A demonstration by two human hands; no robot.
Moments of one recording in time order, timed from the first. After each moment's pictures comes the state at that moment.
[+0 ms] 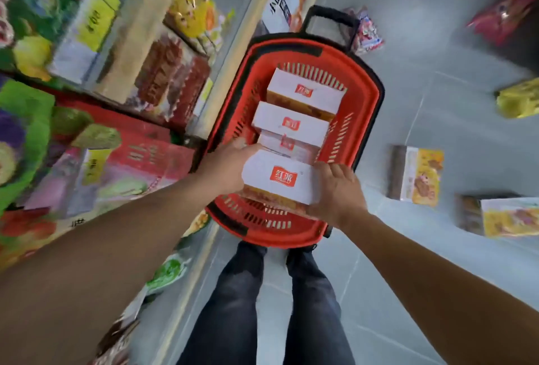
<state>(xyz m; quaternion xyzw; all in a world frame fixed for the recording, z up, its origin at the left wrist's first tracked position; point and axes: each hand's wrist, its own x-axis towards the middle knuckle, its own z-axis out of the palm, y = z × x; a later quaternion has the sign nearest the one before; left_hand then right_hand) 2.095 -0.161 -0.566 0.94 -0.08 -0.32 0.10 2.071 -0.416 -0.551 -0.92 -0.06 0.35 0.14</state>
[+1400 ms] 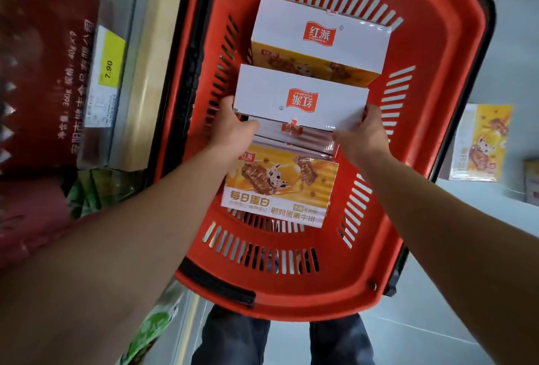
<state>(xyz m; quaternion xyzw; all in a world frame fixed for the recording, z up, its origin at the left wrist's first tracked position) 2.197 -0.172 -0.780 0.79 0.32 -0.27 0.45 2.185 -0.383 -0.781 -0.79 0.35 0.27 0.42</state>
